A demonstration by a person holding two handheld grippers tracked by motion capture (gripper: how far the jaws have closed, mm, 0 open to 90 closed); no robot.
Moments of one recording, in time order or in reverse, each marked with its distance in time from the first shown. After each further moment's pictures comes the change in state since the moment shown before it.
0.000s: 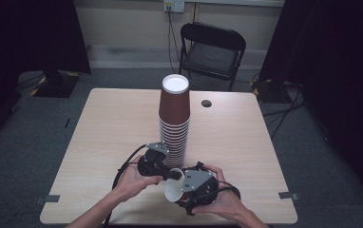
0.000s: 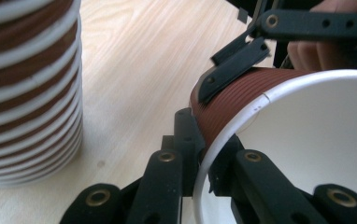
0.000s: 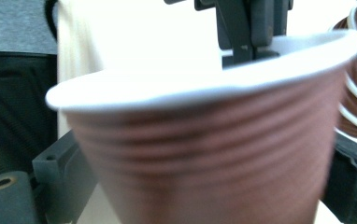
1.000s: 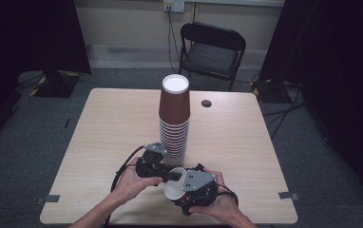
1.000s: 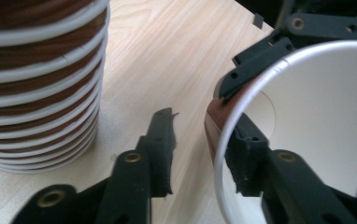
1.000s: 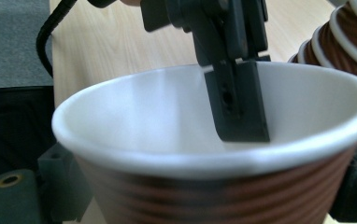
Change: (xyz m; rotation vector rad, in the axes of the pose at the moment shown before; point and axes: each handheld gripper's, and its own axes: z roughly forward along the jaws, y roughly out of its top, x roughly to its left) left arm 0.003 -0.010 -0.002 -0.028 0.044 -0.024; right arm 0.006 -0.005 0.004 -0.091 -0.038 0.096
